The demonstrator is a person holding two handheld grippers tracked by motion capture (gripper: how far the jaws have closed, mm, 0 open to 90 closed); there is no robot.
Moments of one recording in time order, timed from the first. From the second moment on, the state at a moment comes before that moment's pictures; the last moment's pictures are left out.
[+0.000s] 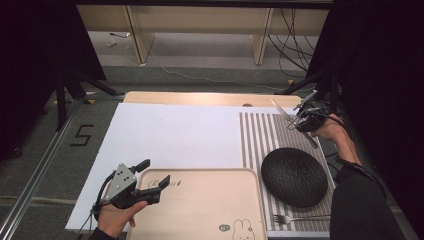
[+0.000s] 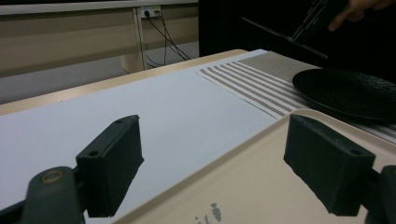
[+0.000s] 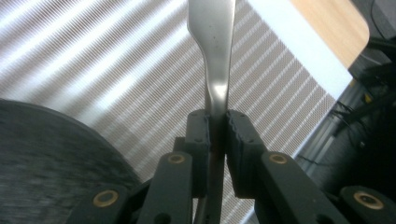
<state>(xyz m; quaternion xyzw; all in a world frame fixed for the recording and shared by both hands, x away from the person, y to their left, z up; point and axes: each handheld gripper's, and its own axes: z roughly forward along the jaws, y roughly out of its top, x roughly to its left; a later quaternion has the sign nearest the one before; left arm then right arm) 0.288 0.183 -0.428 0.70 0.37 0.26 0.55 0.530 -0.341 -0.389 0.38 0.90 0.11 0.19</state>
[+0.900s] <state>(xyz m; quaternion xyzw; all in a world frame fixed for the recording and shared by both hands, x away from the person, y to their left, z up) 0.287 0.188 -0.427 0.70 0.38 0.27 0.55 0.417 -0.268 -0.366 0.36 0.85 0.37 0.12</state>
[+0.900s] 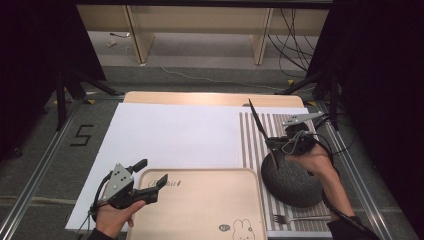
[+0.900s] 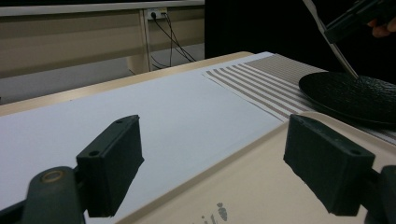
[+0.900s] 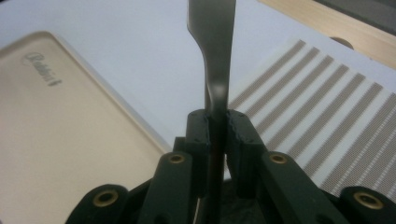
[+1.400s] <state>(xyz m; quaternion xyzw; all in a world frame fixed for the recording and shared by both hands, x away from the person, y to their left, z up) 0.285 0.187 -0.424 0.69 0.37 0.27 0.56 0.373 -0.223 -0.368 0.32 0.86 0.40 0.08</state>
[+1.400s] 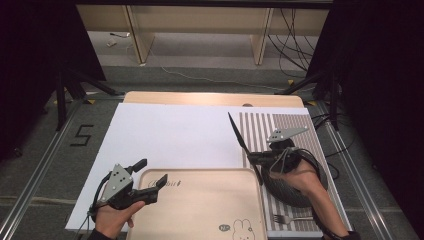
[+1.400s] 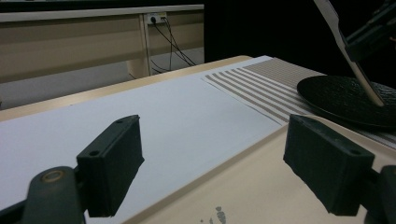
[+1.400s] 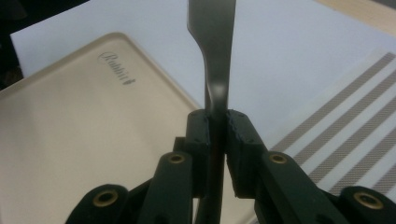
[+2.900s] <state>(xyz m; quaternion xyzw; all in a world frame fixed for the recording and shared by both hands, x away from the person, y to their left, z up) 0.284 0.188 -0.423 0.69 0.37 0.27 0.56 0.298 -0.180 -0.420 0.33 0.88 0.35 -0.04</state>
